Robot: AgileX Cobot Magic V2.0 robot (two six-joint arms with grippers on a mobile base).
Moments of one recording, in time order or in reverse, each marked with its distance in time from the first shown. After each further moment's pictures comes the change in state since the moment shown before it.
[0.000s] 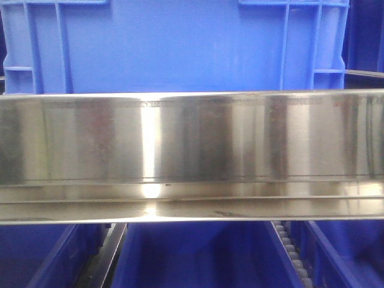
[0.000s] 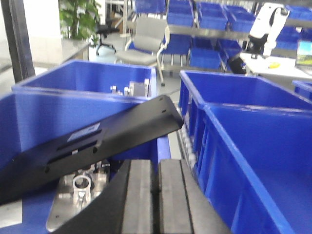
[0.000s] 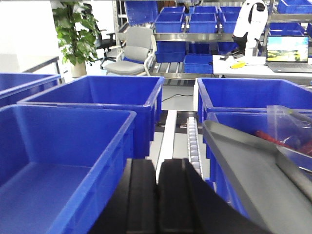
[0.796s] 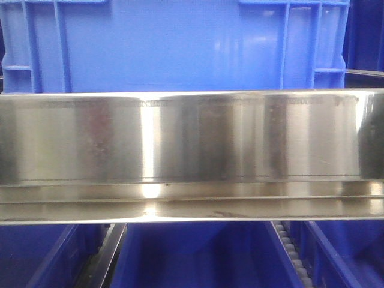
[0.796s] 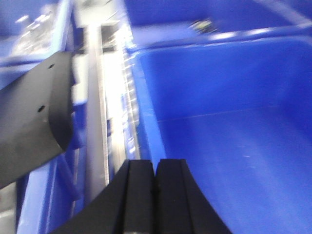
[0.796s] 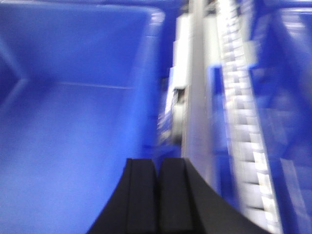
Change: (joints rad) left arm -0.369 0.805 -0.804 0.282 0.432 -0.202; right arm 0.210 0.743 -0.706 -0.227 0.538 0.295
